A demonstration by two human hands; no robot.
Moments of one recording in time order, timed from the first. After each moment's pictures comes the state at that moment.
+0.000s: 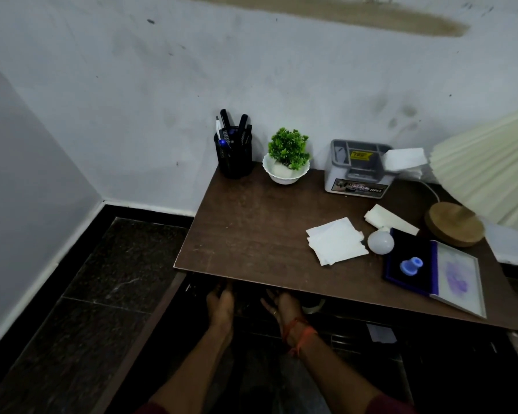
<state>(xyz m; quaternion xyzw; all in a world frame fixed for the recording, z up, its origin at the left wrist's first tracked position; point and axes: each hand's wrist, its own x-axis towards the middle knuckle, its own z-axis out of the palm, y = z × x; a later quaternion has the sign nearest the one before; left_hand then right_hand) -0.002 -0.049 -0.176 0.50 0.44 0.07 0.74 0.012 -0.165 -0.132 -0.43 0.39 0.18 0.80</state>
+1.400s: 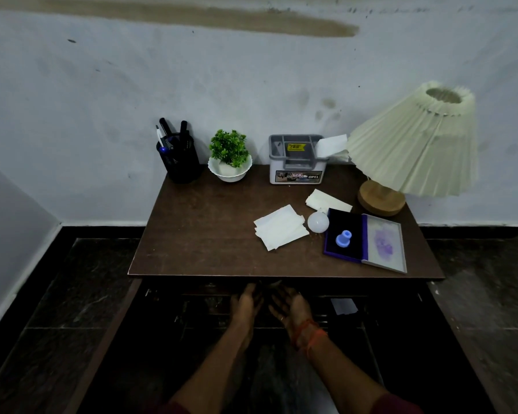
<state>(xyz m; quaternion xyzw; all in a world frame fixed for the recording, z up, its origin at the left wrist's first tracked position) -0.023 -0.170 -0.142 0.47 0.39 -0.10 0.79 -0.027 -0.268 -0.128 -0.42 0.39 0.18 0.80</state>
